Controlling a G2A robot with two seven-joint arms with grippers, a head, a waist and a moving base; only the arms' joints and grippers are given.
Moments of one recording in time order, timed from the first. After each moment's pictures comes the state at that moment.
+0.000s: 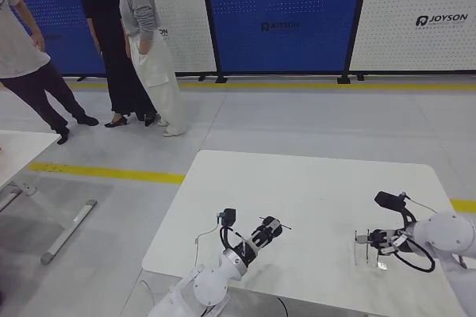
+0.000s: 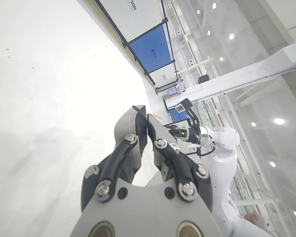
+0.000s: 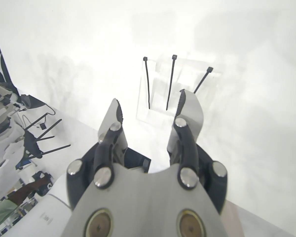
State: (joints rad) left arm 1.60 -1.22 -1.07 -1.74 0.07 -0.09 -0.05; right arm -1.06 -0.94 1.16 -1.59 -0.51 0.30 1.39
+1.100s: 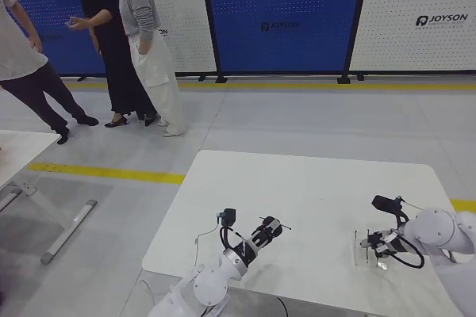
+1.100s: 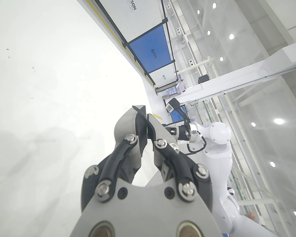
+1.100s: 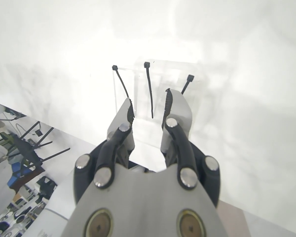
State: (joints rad) left arm 1.60 -1.22 -1.07 -1.74 0.07 -0.09 -0.05; right arm -0.99 -0.96 1.06 -1.47 -0.56 0.34 1.39
